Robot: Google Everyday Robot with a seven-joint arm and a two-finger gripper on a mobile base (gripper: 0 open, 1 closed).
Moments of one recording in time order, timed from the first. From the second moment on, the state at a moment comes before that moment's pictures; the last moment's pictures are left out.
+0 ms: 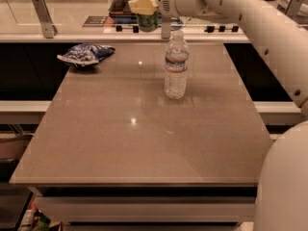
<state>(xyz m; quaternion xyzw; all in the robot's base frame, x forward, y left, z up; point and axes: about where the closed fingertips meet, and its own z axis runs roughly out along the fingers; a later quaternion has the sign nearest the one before) 0.790 0.021 1.026 -0.36 0.69 0.22 0.58</state>
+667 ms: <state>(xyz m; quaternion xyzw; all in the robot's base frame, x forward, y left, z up) 0.812 0.038 1.002 -0.38 0.67 0.27 0.58</state>
